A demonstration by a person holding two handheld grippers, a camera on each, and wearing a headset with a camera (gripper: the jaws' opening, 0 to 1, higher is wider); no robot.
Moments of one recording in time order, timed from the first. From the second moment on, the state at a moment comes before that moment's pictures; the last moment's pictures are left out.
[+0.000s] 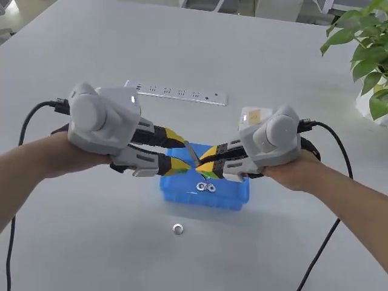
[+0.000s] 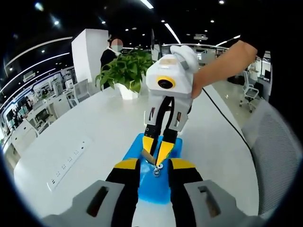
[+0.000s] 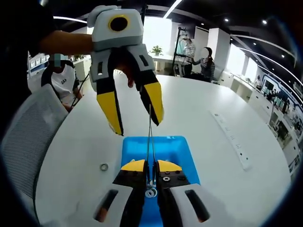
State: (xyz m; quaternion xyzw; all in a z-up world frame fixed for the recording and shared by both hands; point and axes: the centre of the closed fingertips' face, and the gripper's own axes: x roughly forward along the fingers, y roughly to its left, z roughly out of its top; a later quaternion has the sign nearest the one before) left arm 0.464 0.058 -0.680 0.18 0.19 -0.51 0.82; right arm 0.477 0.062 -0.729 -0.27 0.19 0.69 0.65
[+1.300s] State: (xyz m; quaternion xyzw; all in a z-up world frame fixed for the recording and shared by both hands) left arm 0.467 0.039 -0.694 0.21 0.19 -0.56 0.78; right arm 0.474 0.051 -0.756 -0.27 0.21 0.71 0.62
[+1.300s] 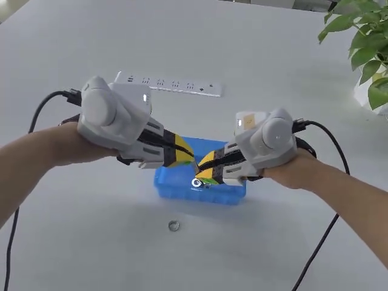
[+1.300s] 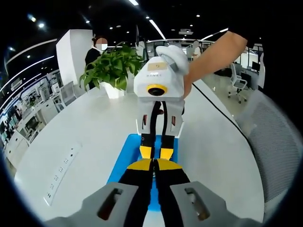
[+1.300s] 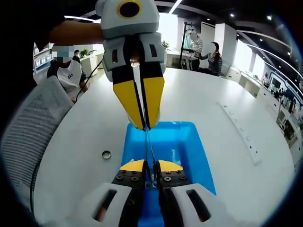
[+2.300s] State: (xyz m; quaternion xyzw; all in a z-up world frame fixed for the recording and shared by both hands) left arm 0.456 0.031 -0.659 0.20 0.20 -0.56 0.78; right arm 0.460 0.054 -0.723 -0.26 0.19 0.71 0.63
